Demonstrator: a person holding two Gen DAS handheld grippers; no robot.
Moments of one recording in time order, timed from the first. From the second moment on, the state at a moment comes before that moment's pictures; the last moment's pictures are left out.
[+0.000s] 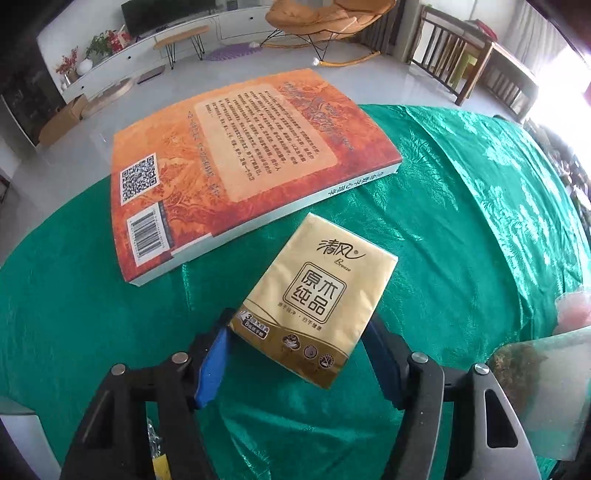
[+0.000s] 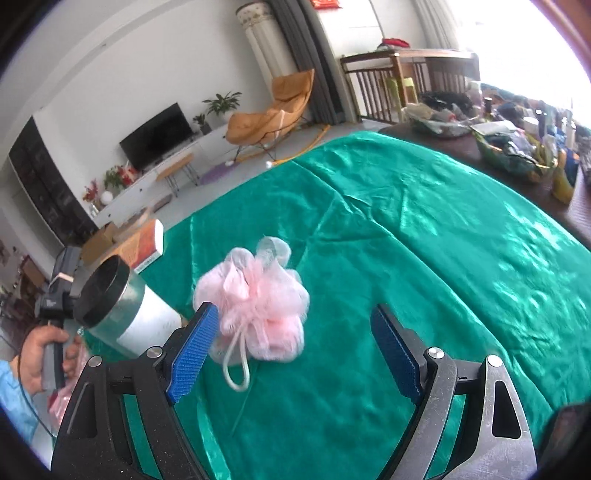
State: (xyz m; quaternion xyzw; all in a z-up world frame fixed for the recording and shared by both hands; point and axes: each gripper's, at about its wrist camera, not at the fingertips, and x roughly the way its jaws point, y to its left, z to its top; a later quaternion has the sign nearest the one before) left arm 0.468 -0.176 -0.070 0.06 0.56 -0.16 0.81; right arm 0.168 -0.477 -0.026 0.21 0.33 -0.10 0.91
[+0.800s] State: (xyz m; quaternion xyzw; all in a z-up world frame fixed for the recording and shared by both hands) left arm 0.221 0.142 0.117 -0.09 0.45 -0.18 0.87; right arm 0.087 -0.239 0.094 0.04 0.29 0.07 0.95
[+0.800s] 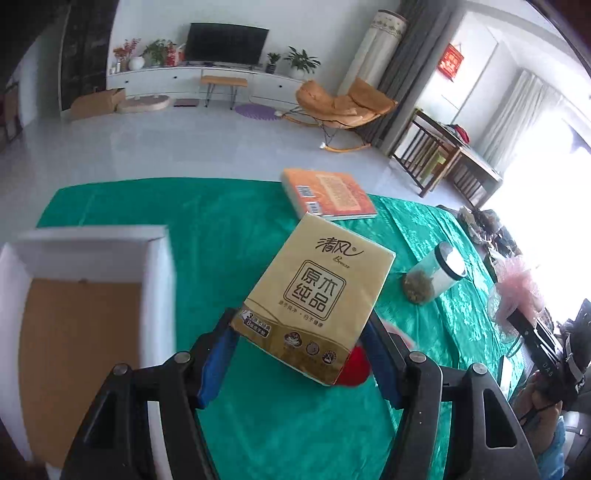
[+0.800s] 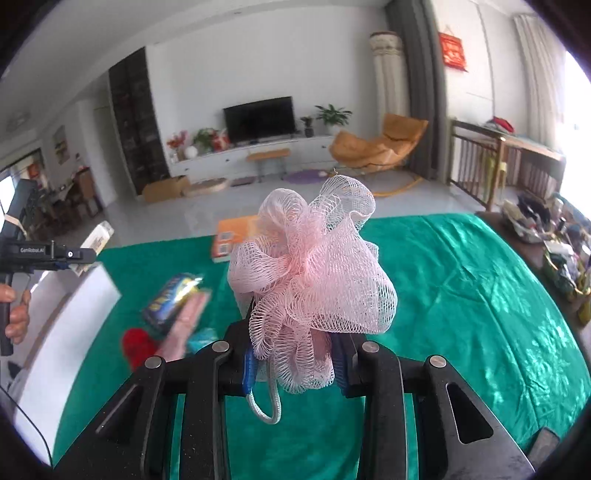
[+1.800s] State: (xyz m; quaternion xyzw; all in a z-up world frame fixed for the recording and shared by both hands) left arm 0.060 0.185 0.073 -0.13 0.41 -0.13 0.89; right arm 0.063 -0.107 -0.046 0.00 0.43 0.07 0.90
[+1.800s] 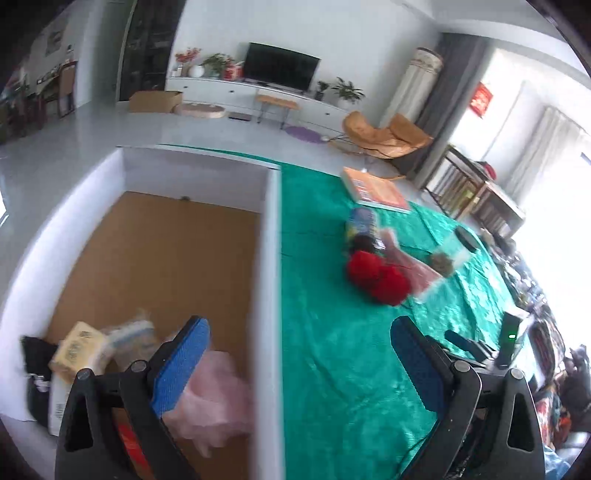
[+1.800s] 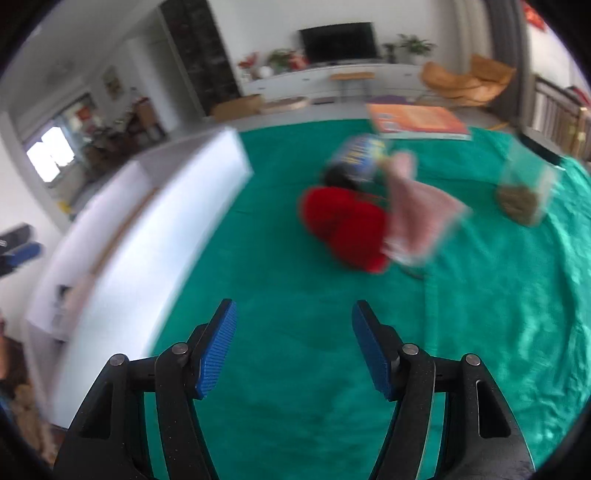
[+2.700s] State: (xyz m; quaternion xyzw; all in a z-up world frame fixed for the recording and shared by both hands) left arm 0.142 0.009 -0.091 0.04 0.46 -0.10 0.88; right arm 0.035 -0.220 -0.085 0.04 0.44 -0.10 0.89
